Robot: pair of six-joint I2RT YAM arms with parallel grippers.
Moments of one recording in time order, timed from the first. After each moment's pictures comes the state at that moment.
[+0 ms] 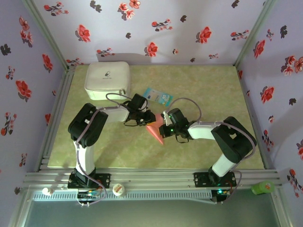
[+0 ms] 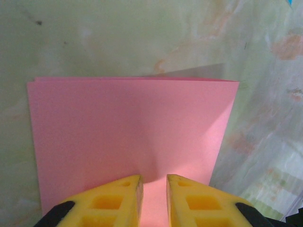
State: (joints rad) left arm -0.66 1.95 1.10 -0.15 0.43 -0.82; right arm 0.67 1.63 0.64 0.09 -0.29 0.38
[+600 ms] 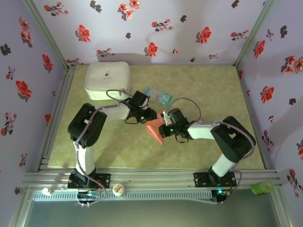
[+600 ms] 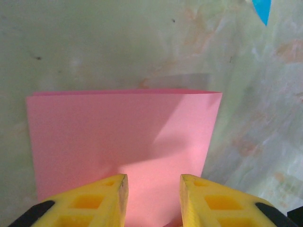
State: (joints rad) left arm -0.66 1.93 1.17 -0.24 0.37 -0.79; right arm 0.67 1.64 0.64 0.11 -0.30 0.38
